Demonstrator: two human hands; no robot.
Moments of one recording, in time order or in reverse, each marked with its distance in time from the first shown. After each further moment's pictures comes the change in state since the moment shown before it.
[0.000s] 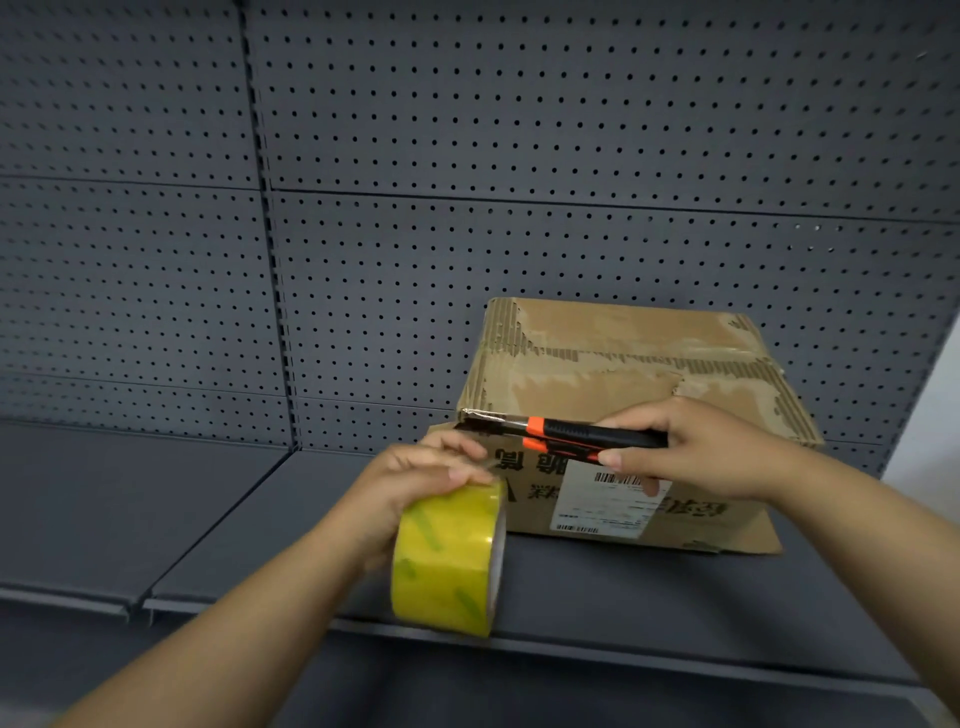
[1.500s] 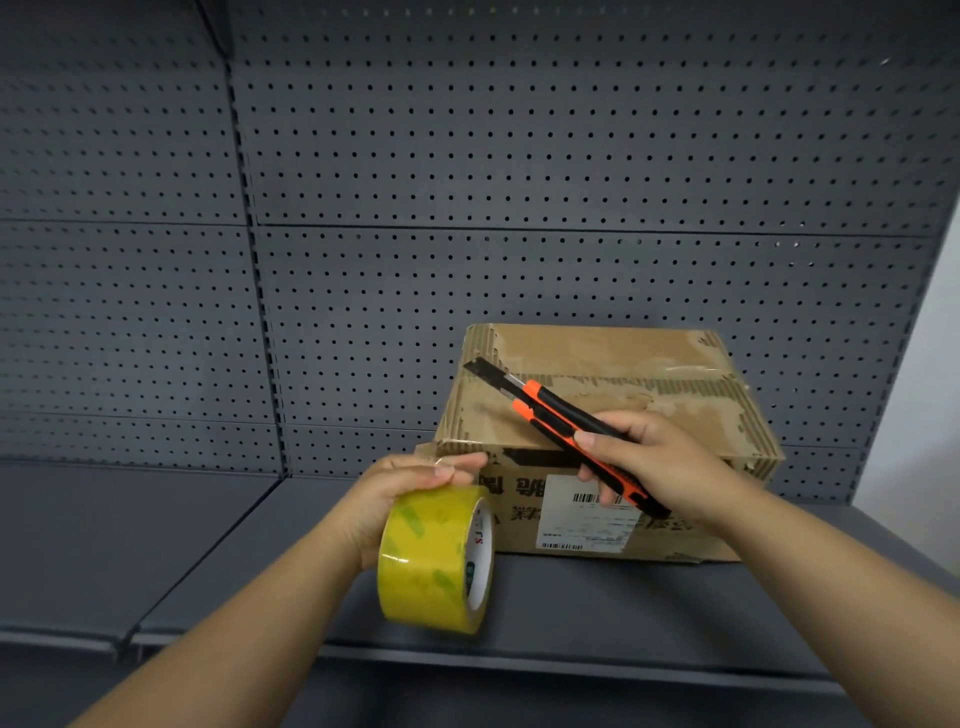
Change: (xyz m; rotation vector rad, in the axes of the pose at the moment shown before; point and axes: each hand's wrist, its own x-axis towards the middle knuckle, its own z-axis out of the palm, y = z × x) left_hand 0.019 0.004 -0.002 -0.057 0.007 -0.149; right_hand -0.001 0.001 0.021 0.478 0.256 0.125
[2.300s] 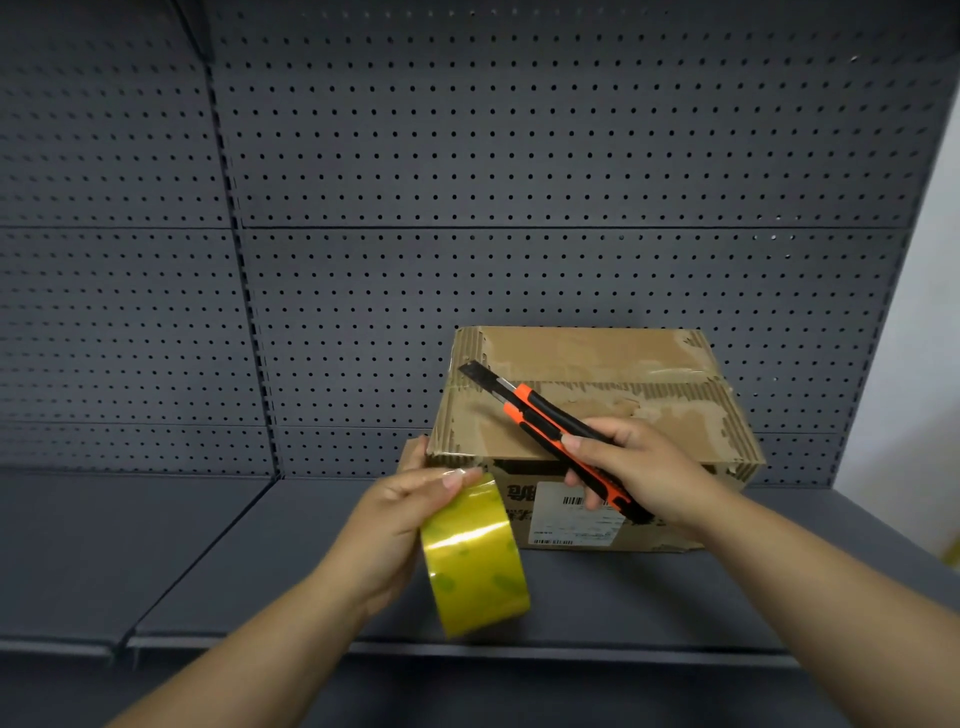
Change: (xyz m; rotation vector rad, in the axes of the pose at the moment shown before) left_hand -0.034 0.000 0.044 0.024 0.174 0.142; right_hand -0.006 0.009 0.005 0.050 0.008 0.034
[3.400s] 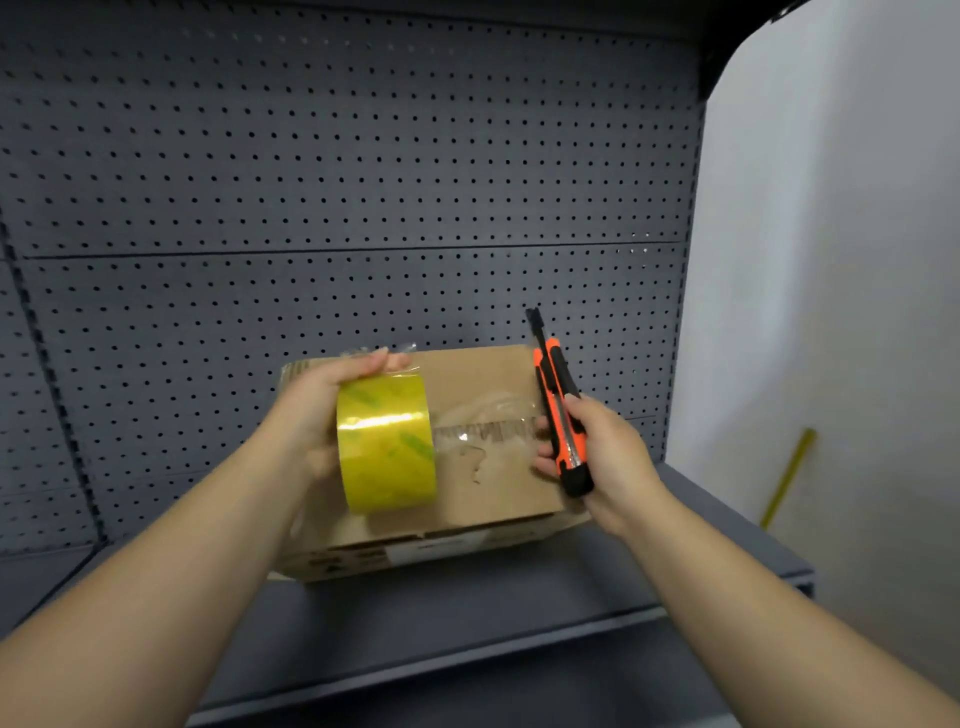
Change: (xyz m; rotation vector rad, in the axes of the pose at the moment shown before) left_hand 0.076 0.057 0.103 -0.049 -0.086 -0.130; right_hand -0.052 0.016 -0.071 0.705 0.564 0.069
